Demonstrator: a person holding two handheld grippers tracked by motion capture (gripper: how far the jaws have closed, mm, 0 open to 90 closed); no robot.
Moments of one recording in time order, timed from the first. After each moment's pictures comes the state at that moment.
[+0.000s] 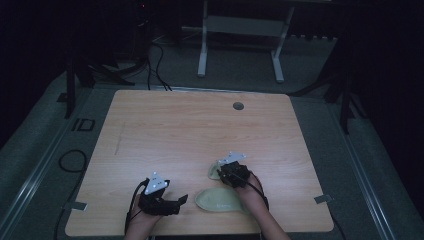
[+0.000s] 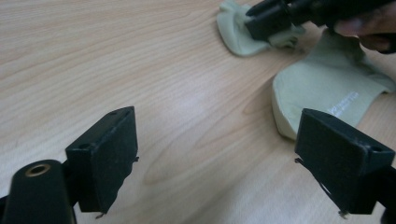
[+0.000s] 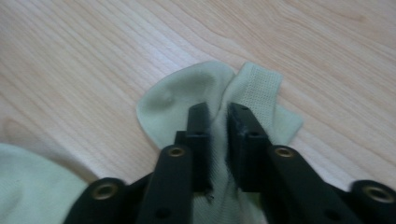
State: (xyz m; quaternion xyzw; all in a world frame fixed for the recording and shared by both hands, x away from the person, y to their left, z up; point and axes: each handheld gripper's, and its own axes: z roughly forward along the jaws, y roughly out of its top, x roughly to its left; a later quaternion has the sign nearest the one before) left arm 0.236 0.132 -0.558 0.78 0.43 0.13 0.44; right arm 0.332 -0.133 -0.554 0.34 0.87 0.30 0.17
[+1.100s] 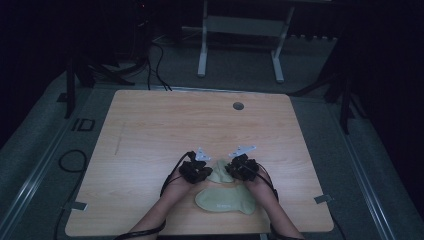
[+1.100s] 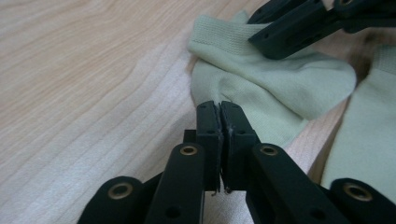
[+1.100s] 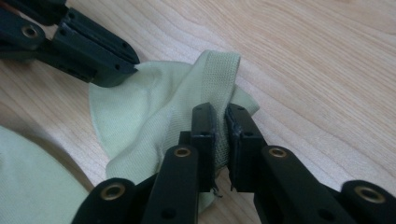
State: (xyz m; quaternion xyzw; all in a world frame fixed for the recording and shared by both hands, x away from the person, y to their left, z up) left arm 0.337 0.039 -0.560 0.86 0.35 0.09 0.36; right arm 0.354 -0.162 -0.547 0.34 0.88 0.30 0.13
